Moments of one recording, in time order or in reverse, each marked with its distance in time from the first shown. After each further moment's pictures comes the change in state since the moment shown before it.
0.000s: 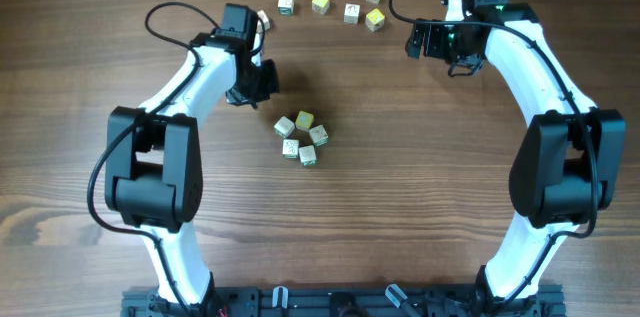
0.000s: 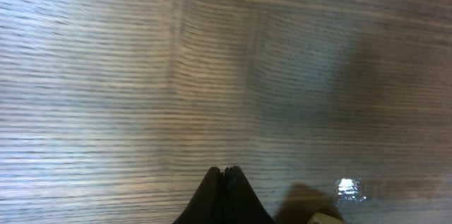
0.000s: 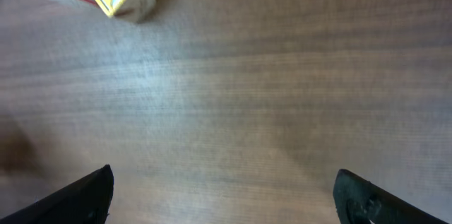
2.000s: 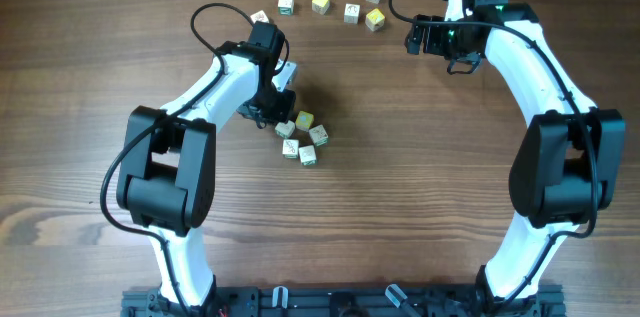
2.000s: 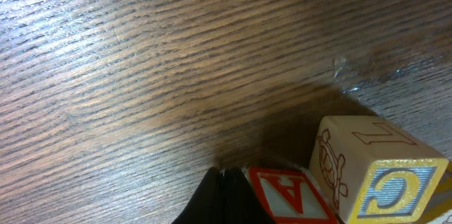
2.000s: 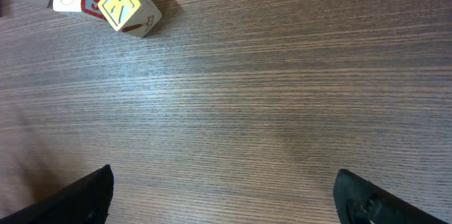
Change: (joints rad) left arm -0.093 0.000 -0.039 -0.115 -0.037 0.372; right arm 0.000 0.000 0.000 0.022 0.000 0.000
